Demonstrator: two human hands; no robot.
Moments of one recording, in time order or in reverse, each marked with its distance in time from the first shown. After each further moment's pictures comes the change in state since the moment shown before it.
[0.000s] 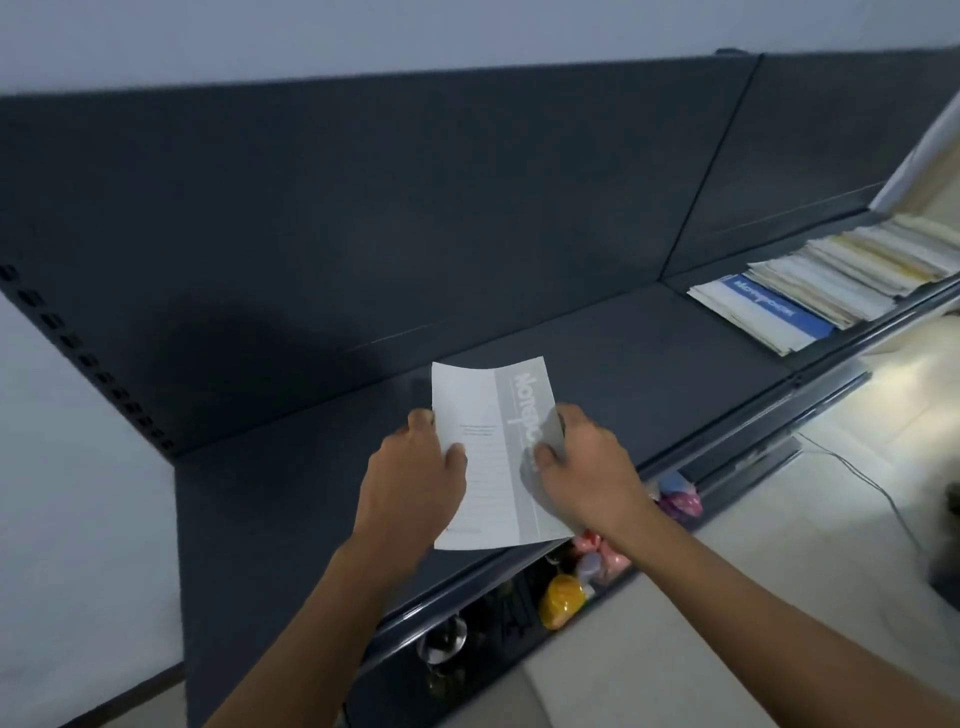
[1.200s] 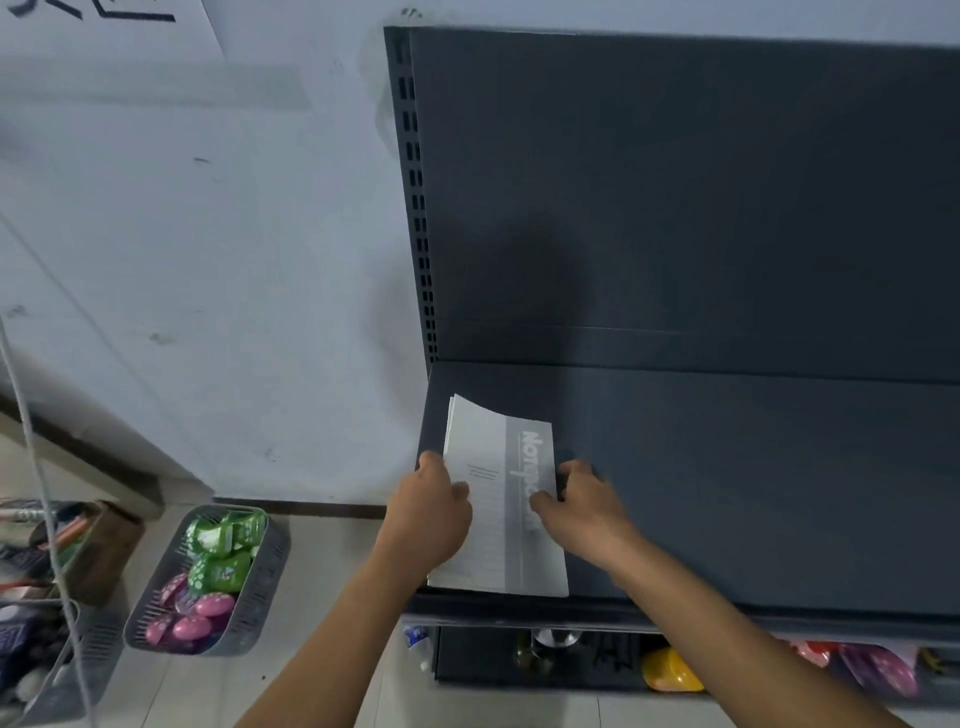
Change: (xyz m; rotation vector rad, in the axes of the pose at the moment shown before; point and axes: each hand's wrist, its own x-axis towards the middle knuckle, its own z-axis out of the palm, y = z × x) left_hand -0.072 -0.159 -0.055 -0.153 -0.001 -0.633; right_hand -0.007 -0.127 0.143 0.063 -0.641 -0.014
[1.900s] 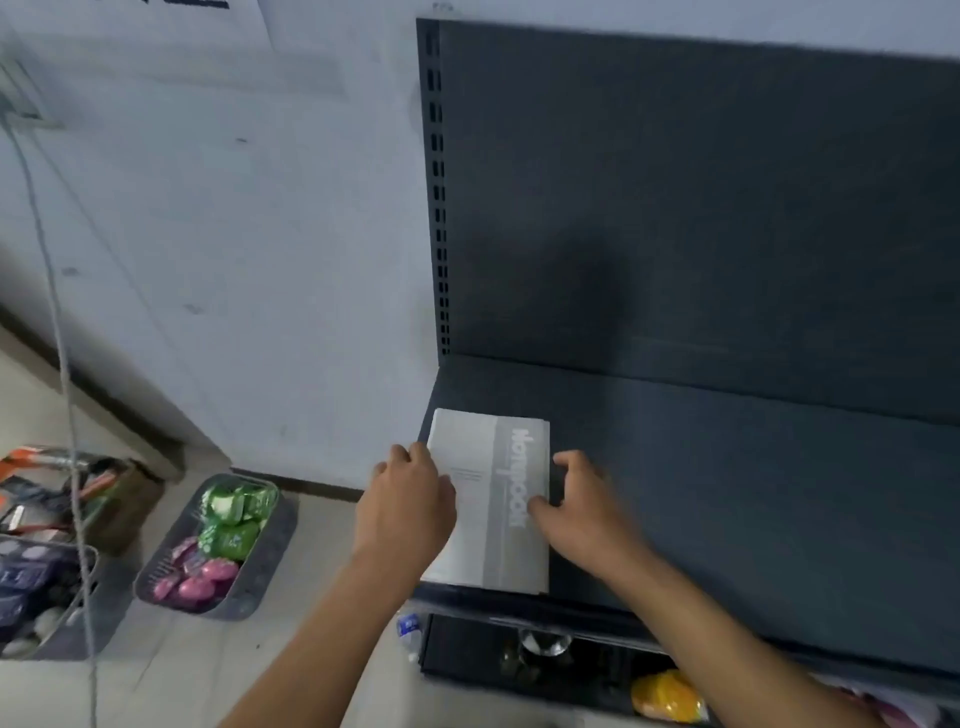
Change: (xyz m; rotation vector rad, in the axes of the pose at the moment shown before) left_hand -0.012 -0.006 0.013 0.300 0.276 0.037; right_hand 0.000 0.010 -0.015 -0.105 -0.010 -0.204
